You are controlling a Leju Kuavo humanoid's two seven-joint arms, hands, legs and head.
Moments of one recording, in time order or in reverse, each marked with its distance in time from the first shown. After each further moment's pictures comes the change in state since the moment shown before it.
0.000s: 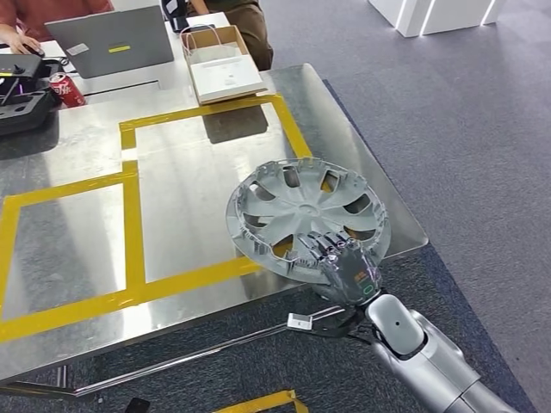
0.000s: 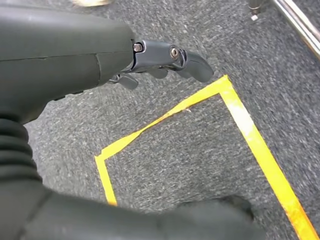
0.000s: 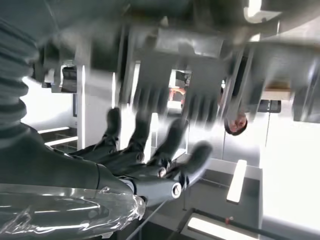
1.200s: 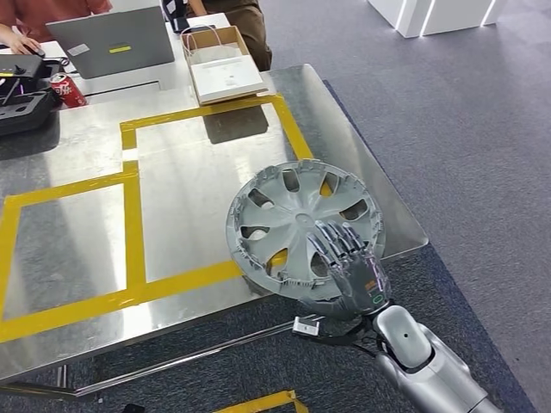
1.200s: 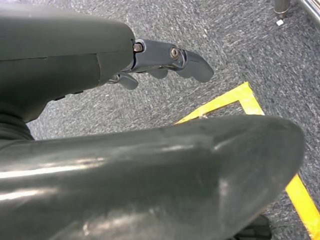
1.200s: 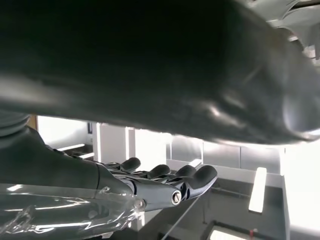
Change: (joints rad) left arm 0.015 0.007 0.011 0.000 0.005 0.036 0.048; right arm 0.084 -0.002 -0.048 -0.059 -0.032 -0.008 0.022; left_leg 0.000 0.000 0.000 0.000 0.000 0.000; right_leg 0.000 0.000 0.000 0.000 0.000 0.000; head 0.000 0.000
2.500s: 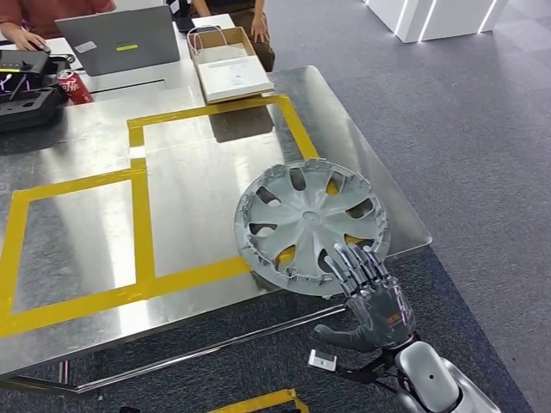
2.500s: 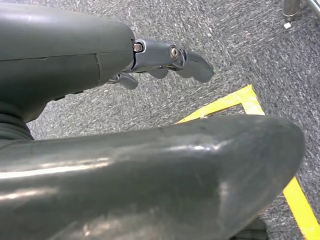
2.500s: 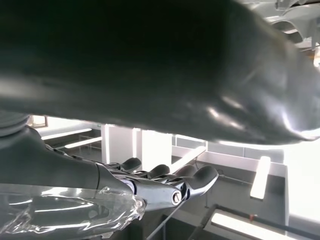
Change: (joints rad) left arm 0.011 -0.003 0.044 0.000 0.009 0.015 -0.033; right arm 0.214 -0.060 -0.079 -0.216 0.089 -0.013 0.046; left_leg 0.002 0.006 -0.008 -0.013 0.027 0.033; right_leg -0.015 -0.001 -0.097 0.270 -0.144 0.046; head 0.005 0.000
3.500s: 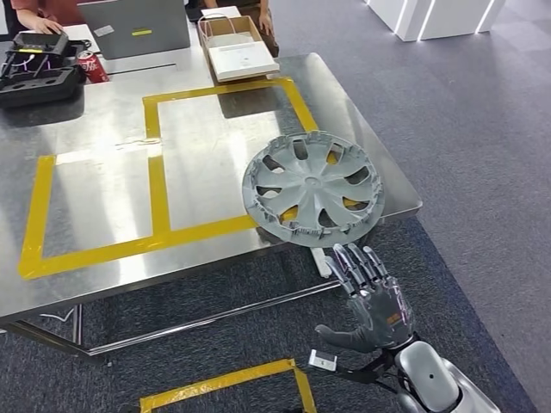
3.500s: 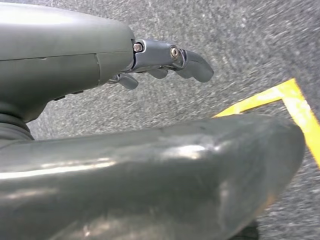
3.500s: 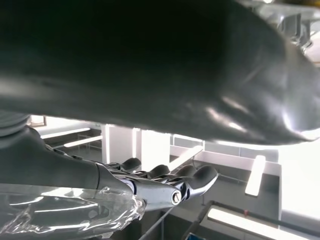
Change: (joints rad) left arm -0.004 0.000 0.006 0.000 -0.012 0.012 0.000; right arm -0.006 0.001 0.005 0.012 -0.015 0.003 -0.008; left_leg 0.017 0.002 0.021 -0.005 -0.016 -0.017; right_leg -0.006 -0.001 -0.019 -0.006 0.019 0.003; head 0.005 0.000
